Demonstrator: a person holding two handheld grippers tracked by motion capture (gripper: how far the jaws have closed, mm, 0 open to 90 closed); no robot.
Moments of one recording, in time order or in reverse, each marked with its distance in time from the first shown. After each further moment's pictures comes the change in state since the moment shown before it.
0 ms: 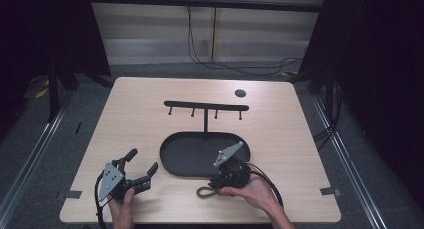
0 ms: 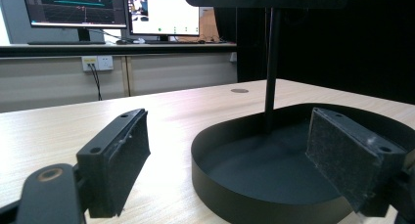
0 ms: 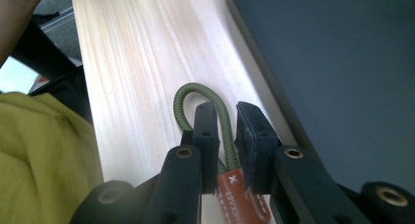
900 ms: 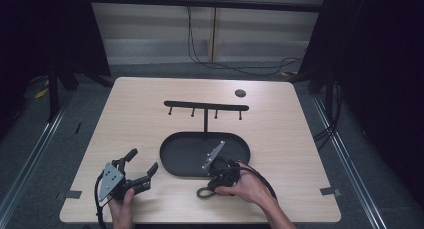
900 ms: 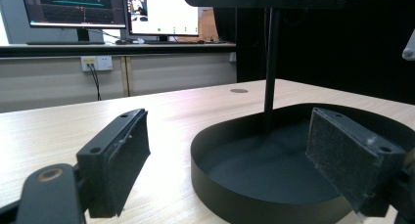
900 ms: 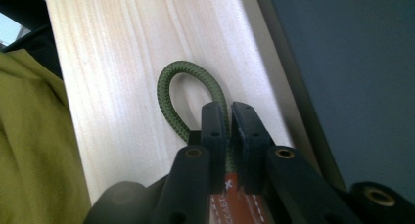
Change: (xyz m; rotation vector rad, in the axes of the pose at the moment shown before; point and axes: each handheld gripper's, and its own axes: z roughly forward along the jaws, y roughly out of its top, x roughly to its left) left arm 0.000 0.000 0.000 -0.001 0.002 0.001; right arm -0.003 0.017 0.025 0.216 0.014 -0.038
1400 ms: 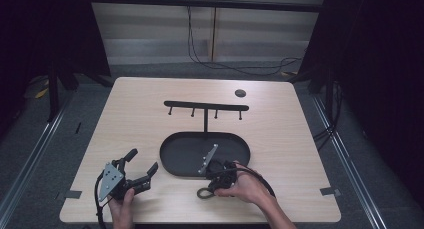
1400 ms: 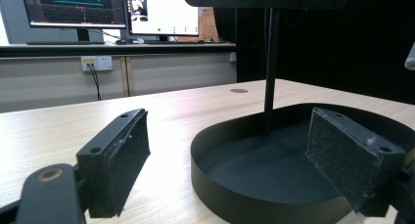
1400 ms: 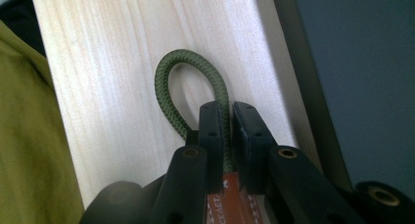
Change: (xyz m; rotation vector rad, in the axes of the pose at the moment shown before) left arm 0.000 0.000 0.000 0.001 0.000 0.002; right arm 0.007 0.007 0.005 0.093 -0.050 -0.058
